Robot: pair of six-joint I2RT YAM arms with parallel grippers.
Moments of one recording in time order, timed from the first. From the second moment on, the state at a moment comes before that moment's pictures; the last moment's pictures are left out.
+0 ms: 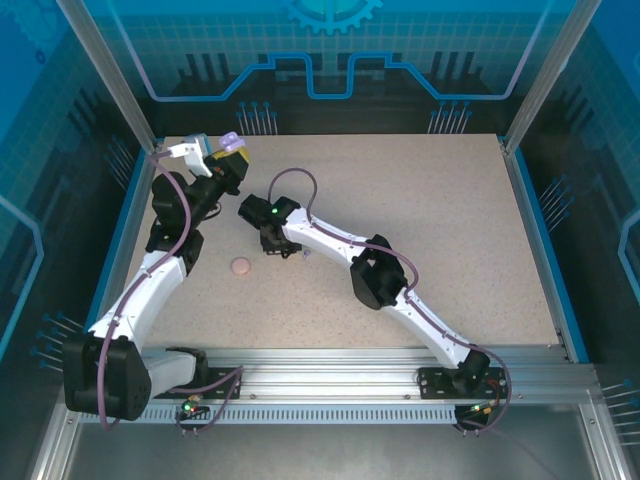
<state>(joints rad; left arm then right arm) -0.08 1.18 0.85 0.44 0.35 -0.51 0.92 2.66 2.51 -1.19 0.22 0.83</state>
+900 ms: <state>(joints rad) -0.08 1.18 0.85 0.44 0.35 -0.52 0.93 2.65 2.47 -1.16 0.25 0.85</state>
